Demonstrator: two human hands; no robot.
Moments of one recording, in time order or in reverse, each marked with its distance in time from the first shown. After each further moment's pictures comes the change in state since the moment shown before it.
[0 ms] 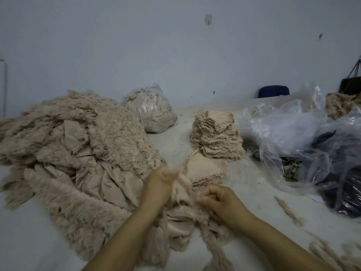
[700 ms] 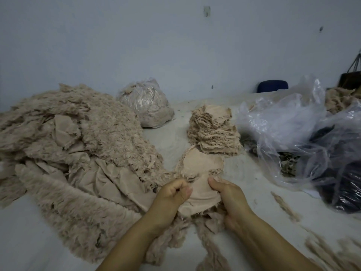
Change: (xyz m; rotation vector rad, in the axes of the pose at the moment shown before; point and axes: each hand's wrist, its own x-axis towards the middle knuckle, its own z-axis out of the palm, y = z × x) left_hand -0.040 -0.010 0.016 -0.433 -0.482 0.111; right_hand 0.001 -0.013 0.005 0.605 0.351 0.369
